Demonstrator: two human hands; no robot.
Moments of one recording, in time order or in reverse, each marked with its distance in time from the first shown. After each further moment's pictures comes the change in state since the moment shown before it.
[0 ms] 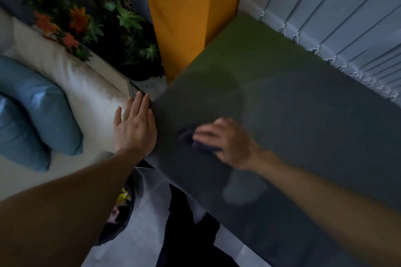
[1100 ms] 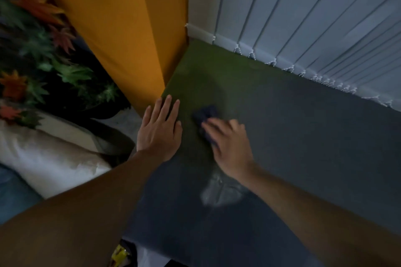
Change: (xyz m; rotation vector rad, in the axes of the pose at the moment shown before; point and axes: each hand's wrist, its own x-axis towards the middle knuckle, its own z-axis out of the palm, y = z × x) left_hand 0.126 0.123 0.012 0.124 -0.177 0.549; right_hand 0.020 0.058 -0.024 -0.220 0.104 0.753
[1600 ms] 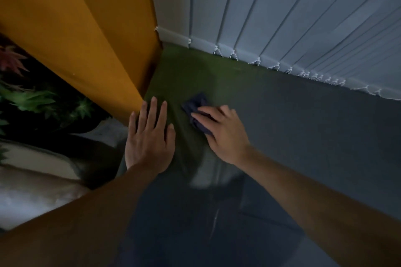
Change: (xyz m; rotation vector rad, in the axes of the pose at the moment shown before) left_hand 0.042 0.013 0.007 0.048 0.051 -0.006; right_hand 0.054 0.050 0.003 0.009 -0.018 -0.020
